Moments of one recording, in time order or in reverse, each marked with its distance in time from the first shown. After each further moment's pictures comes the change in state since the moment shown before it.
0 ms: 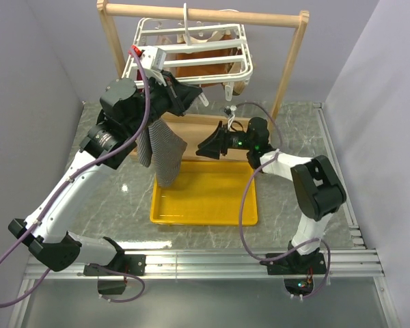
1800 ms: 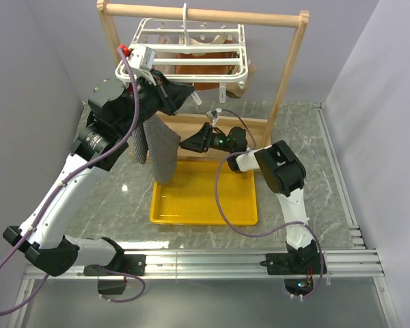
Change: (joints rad) left arm 0.051 -0.039 -0.010 -0.008 0.050 -0.003; right arm 0.079 0.484 0.234 0.473 0.166 0.629
